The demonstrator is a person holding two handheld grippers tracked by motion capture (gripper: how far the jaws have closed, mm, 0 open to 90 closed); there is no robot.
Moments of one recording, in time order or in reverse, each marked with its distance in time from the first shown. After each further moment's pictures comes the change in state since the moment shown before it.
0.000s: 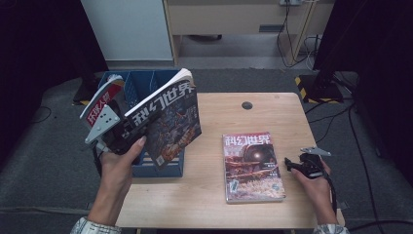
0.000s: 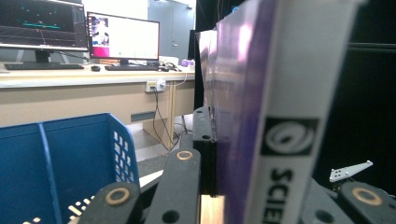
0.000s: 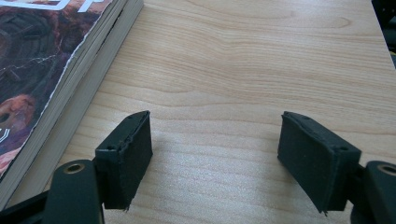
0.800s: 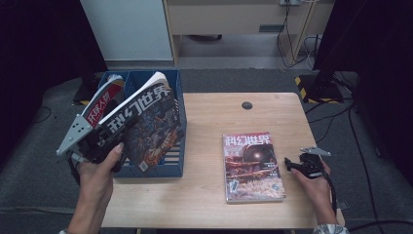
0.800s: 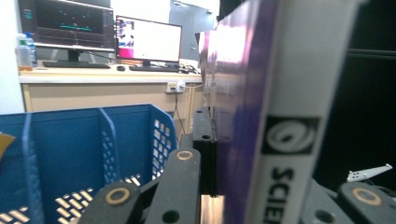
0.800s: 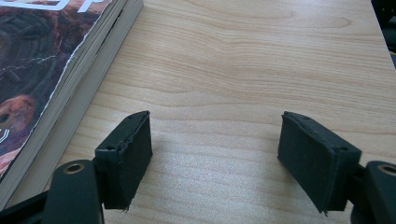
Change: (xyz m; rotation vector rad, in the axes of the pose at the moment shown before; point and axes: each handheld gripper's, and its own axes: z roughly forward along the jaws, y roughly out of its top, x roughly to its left) left arm 0.021 -0.003 -0.046 -0.018 0.086 -0.023; right arm 0.000 0.000 0.000 -0.002 -0.003 0.004
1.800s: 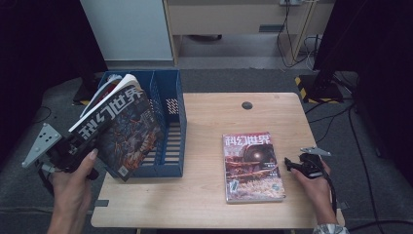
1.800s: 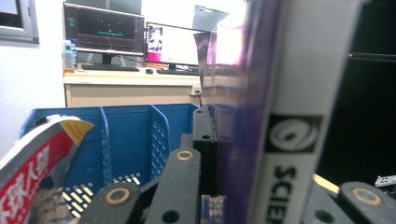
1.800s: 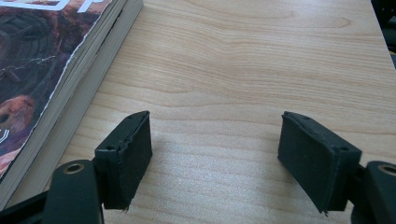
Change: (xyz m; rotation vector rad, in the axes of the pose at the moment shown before) left arm 0.023 0.006 -0.046 -0.017 0.100 0.001; right arm 0.000 0.000 0.000 0.001 0.000 -0.002
